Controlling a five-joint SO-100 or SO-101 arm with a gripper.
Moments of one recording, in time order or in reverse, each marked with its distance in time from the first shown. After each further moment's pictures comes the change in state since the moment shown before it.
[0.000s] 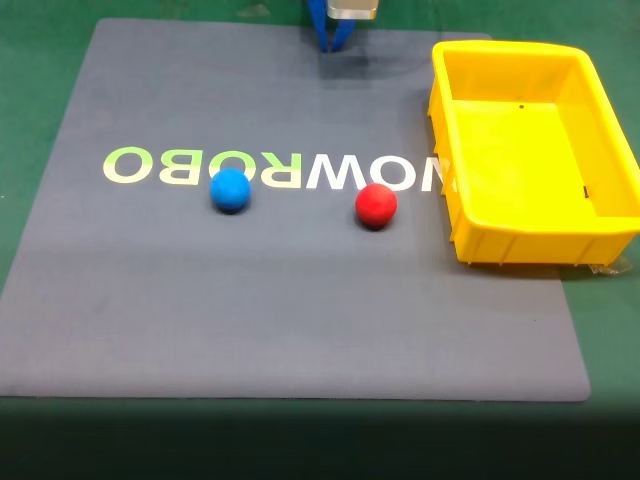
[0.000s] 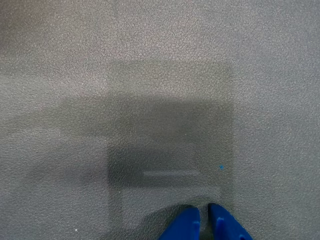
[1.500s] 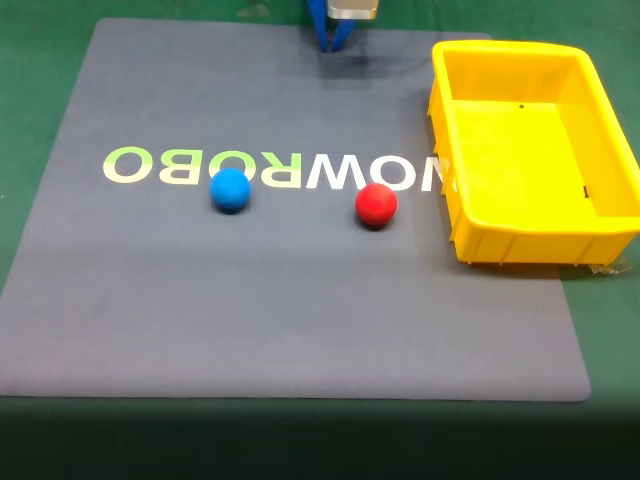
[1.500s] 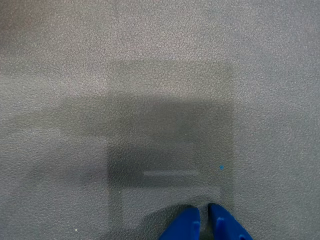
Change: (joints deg) arm 0.8 0.0 0.0 0.0 -0.3
